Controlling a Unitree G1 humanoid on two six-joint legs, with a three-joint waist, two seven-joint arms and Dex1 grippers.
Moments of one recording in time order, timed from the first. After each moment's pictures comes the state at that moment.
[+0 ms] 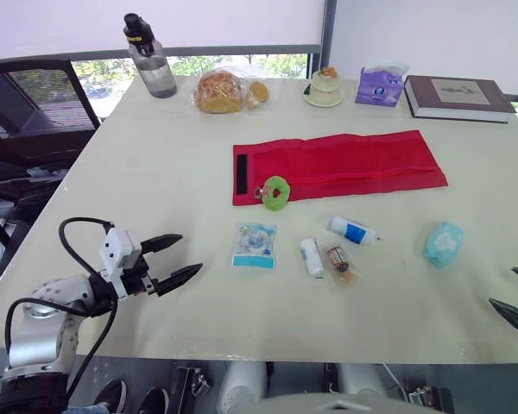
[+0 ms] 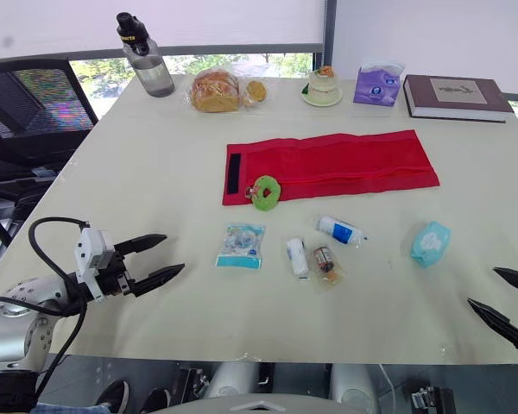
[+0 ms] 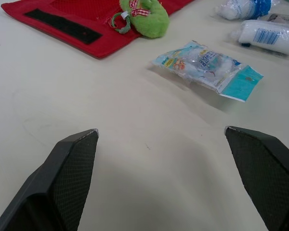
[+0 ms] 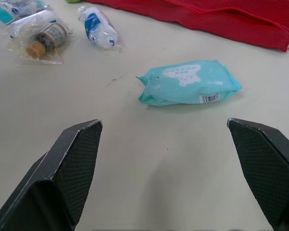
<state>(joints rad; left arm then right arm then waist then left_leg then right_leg) 0.09 0.74 0.30 0.05 -0.47 0.09 -1.15 0.41 -0.73 -0.68 0.14 0.60 -0.06 1.35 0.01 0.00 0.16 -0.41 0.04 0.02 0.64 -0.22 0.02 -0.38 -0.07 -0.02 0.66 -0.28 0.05</state>
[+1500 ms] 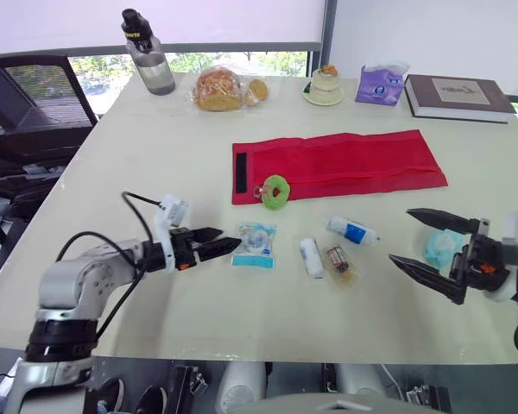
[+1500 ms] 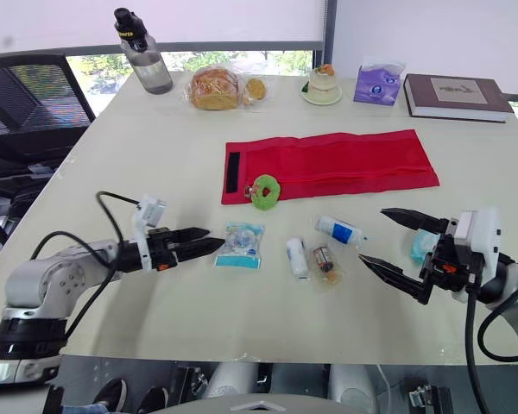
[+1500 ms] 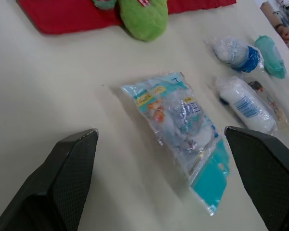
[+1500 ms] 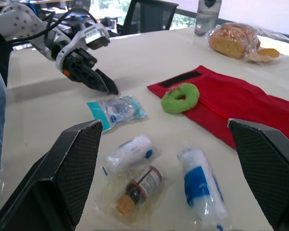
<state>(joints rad) -0.29 0.69 0.15 -0.08 -0.79 1.11 -0.79 0.17 -0.74 -0.36 -0.63 0.76 0.37 0.92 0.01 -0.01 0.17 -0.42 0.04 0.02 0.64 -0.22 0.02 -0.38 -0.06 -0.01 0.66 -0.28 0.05</state>
